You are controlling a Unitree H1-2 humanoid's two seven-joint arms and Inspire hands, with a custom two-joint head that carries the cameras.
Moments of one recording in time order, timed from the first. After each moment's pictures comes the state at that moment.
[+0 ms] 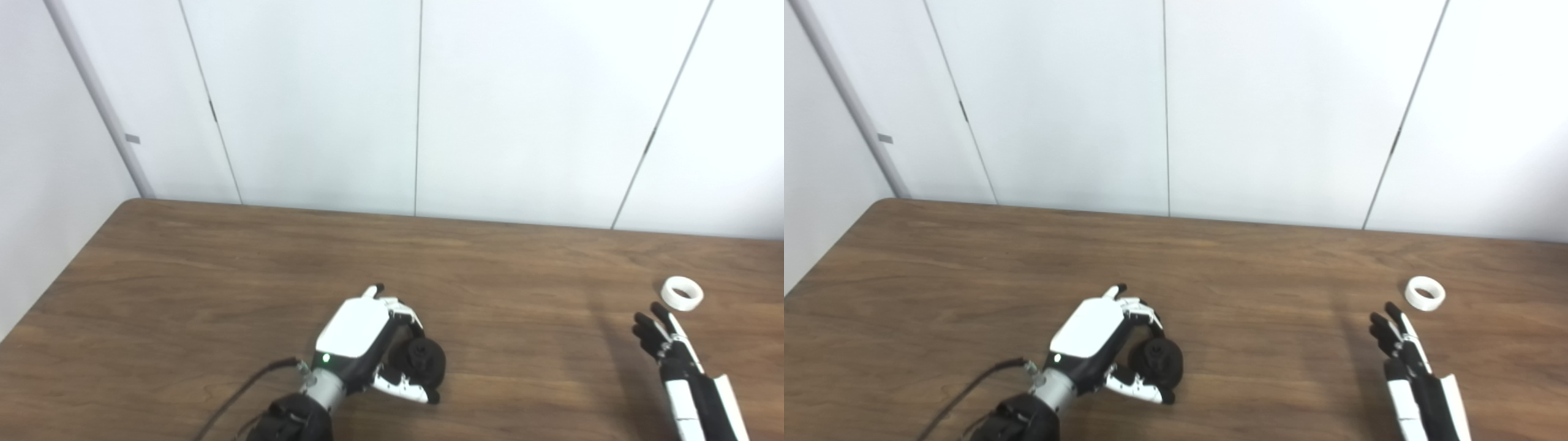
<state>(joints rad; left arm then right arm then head) -0.14 0.26 -0.44 -0.15 0.87 0.17 -0.08 0.12 -0.11 -0.09 -0.11 -0.09 -0.18 0.04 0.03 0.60</state>
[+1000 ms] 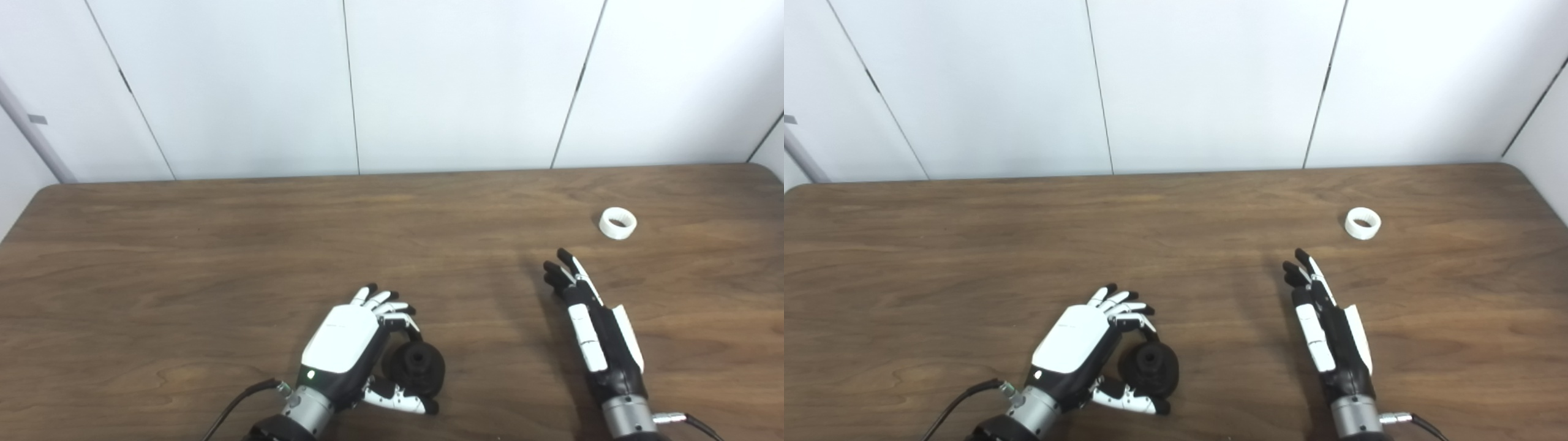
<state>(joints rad) -0.02 0.20 -0.51 -0.26 0.90 0.11 -0.15 0.15 -0.05 -0.01 -0.19 -0.14 -0.04 -0.02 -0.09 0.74</state>
